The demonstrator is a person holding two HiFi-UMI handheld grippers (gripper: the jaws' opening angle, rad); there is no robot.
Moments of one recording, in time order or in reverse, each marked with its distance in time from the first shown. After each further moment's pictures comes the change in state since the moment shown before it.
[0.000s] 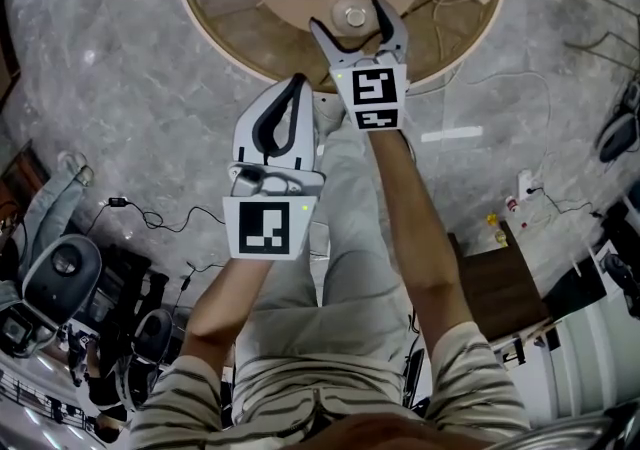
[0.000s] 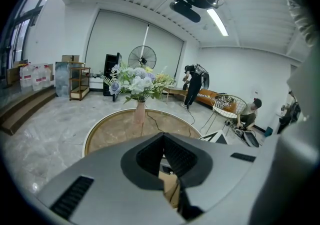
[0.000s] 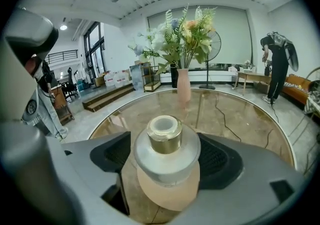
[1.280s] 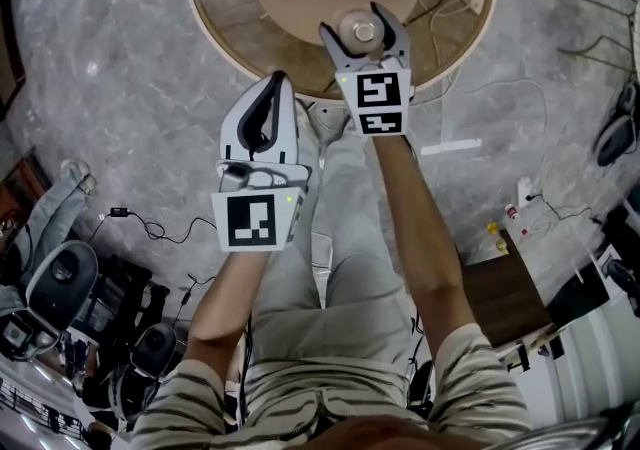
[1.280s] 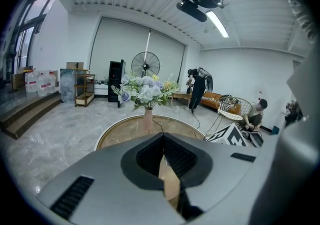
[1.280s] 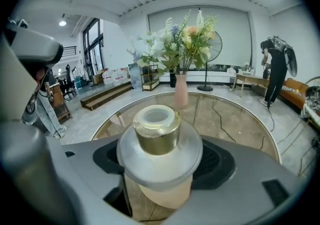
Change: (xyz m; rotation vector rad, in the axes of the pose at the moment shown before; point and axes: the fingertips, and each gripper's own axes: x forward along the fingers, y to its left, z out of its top) left arm -0.012 0.028 0.016 0.021 -0.068 0.052; right arm -0.012 -0.004 0.017 -0.023 0.024 -0.032
